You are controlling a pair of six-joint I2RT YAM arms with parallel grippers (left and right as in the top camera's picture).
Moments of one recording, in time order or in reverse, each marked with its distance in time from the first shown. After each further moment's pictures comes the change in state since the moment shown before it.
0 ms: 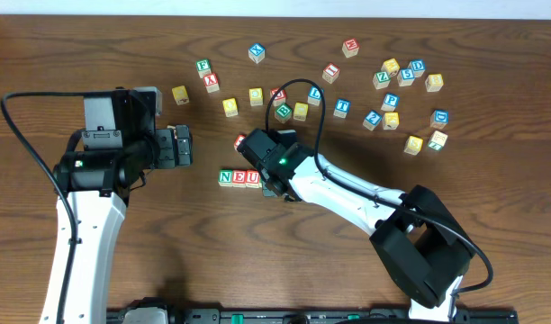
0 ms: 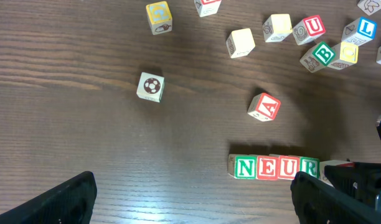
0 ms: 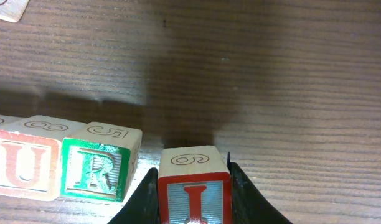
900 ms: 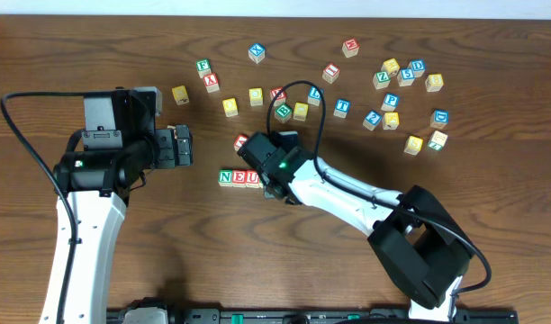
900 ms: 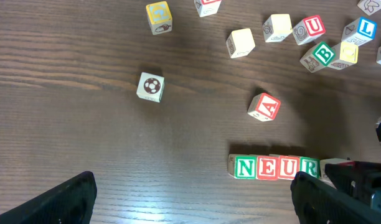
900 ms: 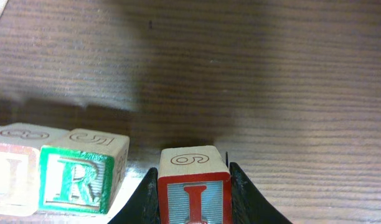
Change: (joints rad) left arm 0.000 0.000 0.000 0.000 0.000 0.000; right arm 0.011 0.000 -0.032 0.032 0.042 0.016
